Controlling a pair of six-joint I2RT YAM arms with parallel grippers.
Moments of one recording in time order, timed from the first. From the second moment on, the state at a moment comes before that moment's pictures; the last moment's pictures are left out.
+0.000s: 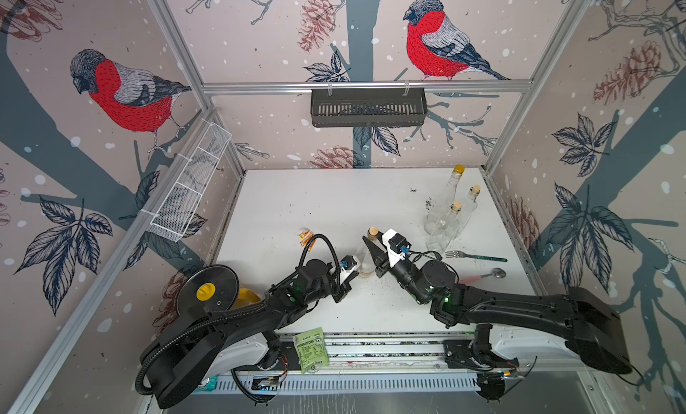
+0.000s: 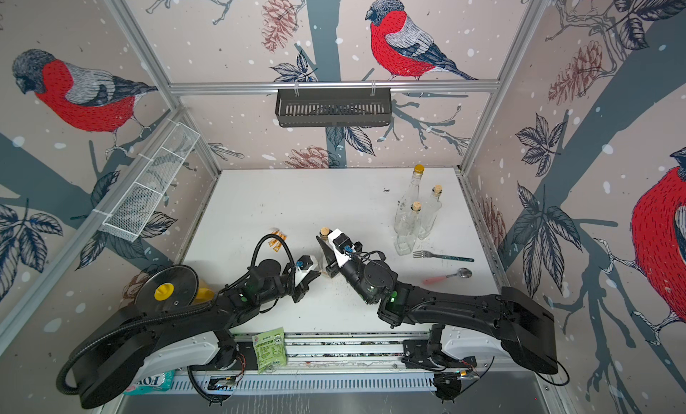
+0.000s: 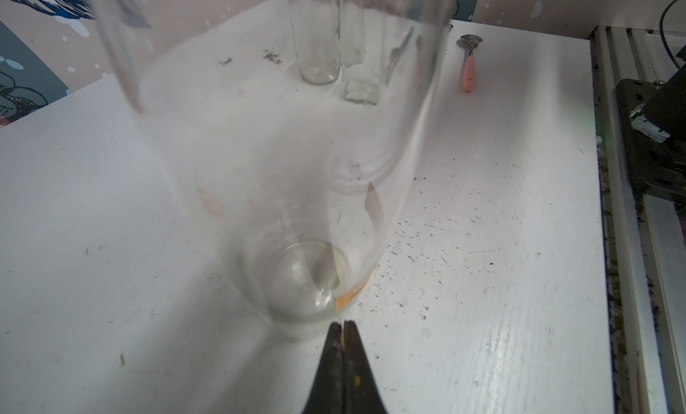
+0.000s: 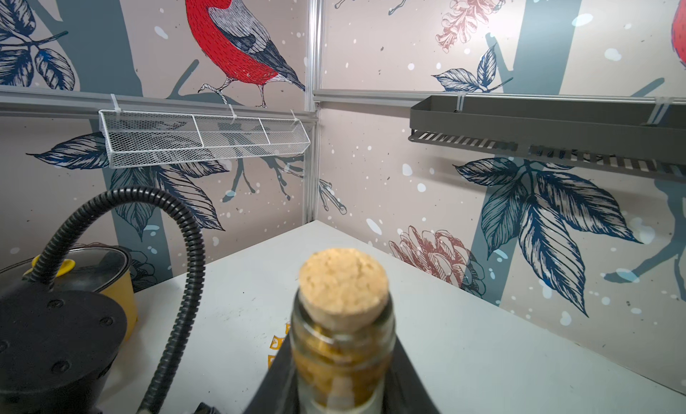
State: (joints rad) left arm -0.79 1.11 0.25 0.43 0.24 0.16; right arm 1.20 1.18 0.57 0.79 0.43 -0.16
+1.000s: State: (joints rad) left arm -0.79 1.12 0.25 0.43 0.26 0.16; right arm 1.25 1.25 0.59 0.91 0.71 -0.19
